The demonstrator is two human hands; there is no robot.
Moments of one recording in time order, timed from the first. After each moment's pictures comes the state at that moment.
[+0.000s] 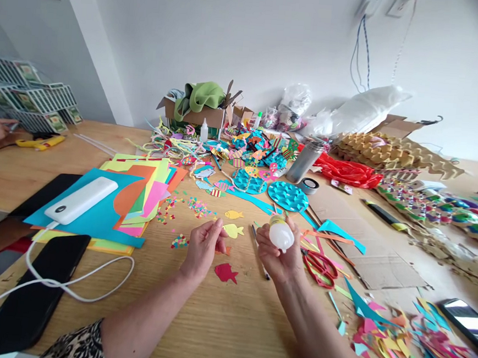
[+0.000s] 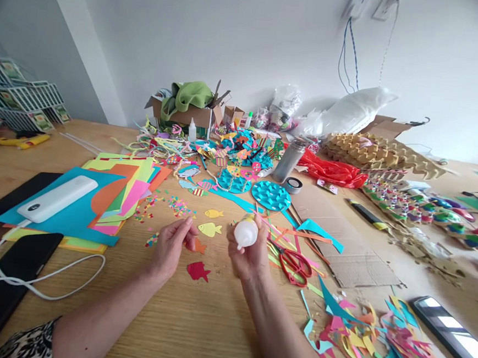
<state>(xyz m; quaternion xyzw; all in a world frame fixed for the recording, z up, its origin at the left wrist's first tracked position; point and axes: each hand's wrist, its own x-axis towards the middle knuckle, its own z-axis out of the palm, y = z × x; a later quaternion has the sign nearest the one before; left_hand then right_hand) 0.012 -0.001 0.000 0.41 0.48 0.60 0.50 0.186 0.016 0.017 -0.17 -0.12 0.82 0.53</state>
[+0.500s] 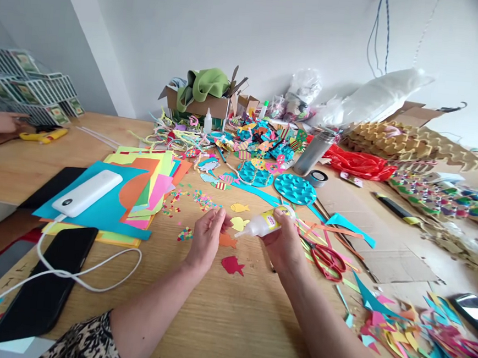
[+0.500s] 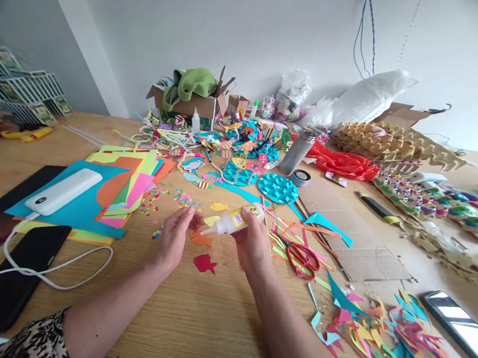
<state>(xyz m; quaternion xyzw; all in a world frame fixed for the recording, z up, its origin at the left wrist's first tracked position) 0.008 0.005 -0.002 0.42 0.49 0.61 0.46 0.159 0.024 0.012 -0.37 -0.21 0.62 0.66</state>
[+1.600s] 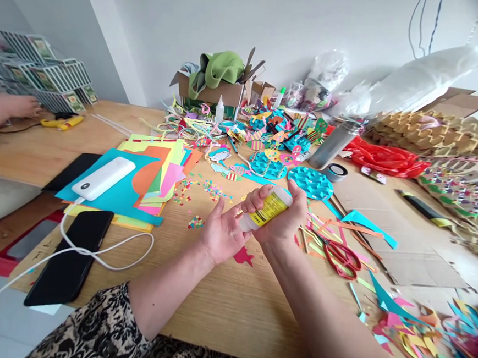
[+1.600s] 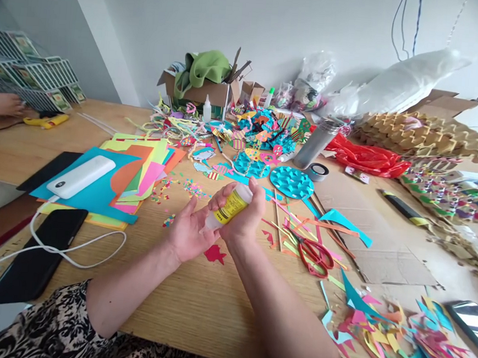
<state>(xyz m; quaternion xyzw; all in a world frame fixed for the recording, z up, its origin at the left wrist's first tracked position) 0.009 0.001 0.014 0.04 0.18 0.51 0.84 0.102 0.028 0.065 -0.26 -0.24 0.71 0.62</state>
